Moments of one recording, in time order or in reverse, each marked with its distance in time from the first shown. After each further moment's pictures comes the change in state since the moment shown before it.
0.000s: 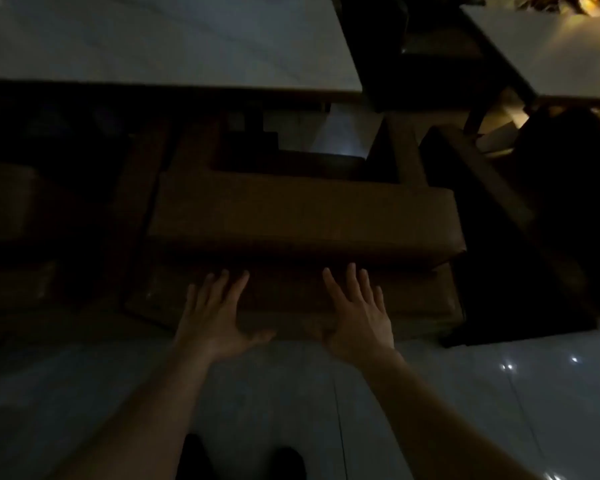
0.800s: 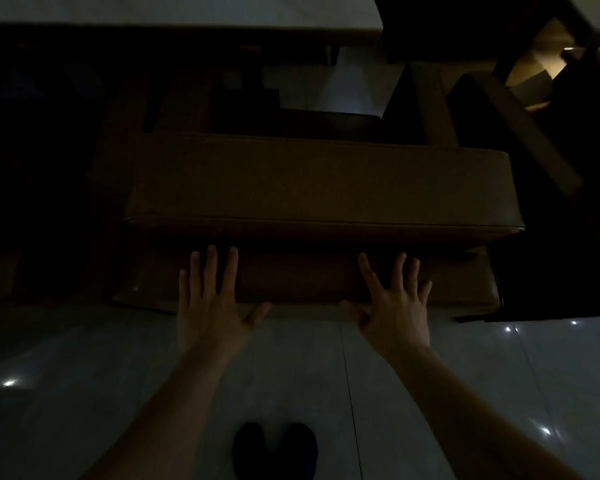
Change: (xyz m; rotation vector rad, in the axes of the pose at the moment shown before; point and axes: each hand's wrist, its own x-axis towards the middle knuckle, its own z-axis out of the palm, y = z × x) left_hand 0.046 -0.023 0.057 0.115 0.390 -0.074; right_hand 0.040 0.030 0.048 -0.100 0.115 0.145
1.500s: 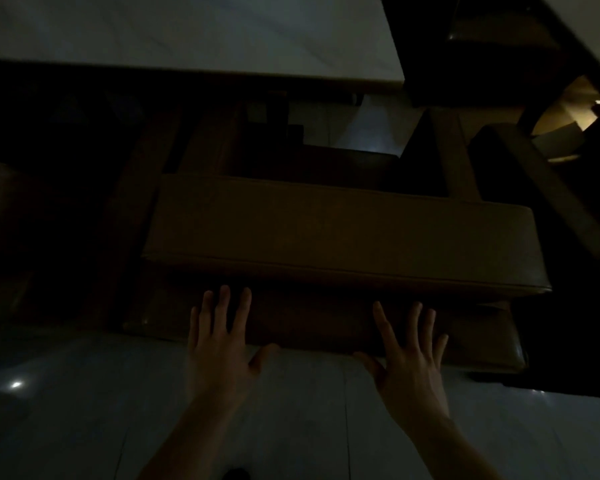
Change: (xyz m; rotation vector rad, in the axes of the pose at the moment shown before) left_hand 0.001 0.030 0.000 -0.031 0.044 -0.035; right_hand 0.013 0.036 0.013 0.120 0.038 -0.077
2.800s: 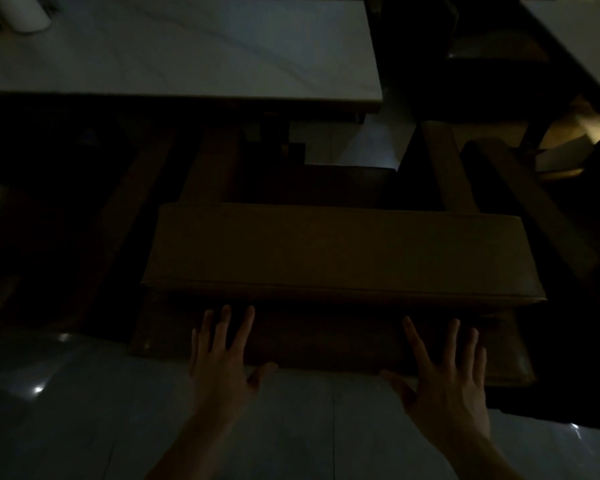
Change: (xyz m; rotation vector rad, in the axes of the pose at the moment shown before) left_hand -0.011 0.090 0.011 -0.060 -0.069 -0.082; right_hand 0.005 0.132 -0.036 -0.156 0.002 0.055
